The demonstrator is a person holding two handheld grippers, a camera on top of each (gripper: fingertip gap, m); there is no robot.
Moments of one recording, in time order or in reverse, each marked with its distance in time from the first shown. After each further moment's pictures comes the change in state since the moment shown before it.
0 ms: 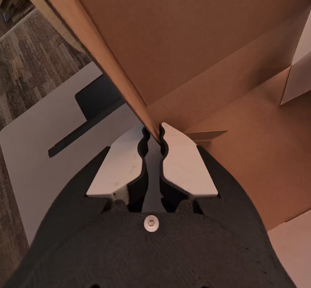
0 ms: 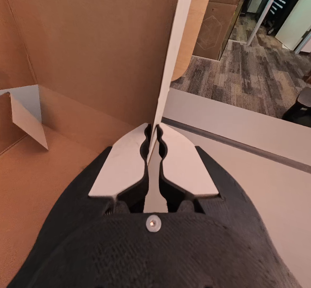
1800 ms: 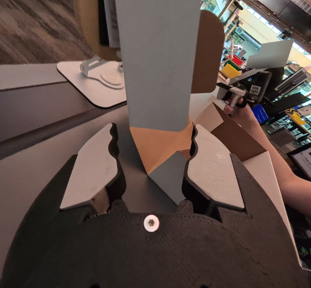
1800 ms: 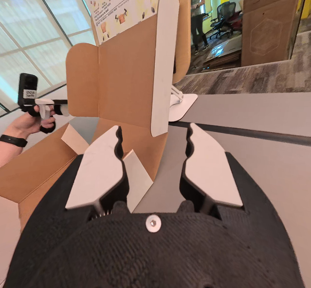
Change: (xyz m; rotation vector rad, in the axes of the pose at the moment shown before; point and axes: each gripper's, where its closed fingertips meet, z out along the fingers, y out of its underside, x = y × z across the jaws) left arm -0.054 0.015 0.011 0.462 0.691 -0.407; right arm 0.037 0.032 -0.003 0.216 -0.333 0.337
